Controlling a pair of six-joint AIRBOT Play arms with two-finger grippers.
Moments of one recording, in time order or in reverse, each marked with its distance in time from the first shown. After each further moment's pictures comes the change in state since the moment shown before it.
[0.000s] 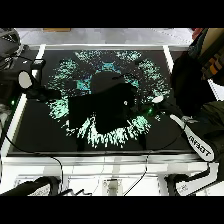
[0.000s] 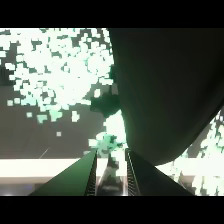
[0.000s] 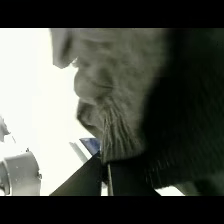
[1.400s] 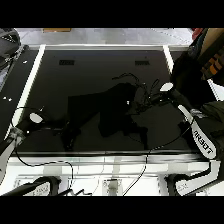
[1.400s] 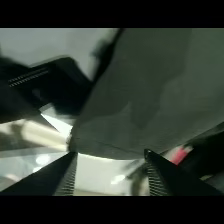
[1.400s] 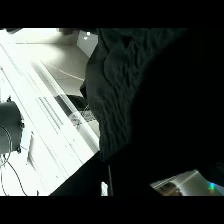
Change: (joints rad) left arm 0.201 -0.031 -0.731 -0.661 0.539 -0.085; right arm -0.104 -0.001 0.195 -0.245 0.279 0.067
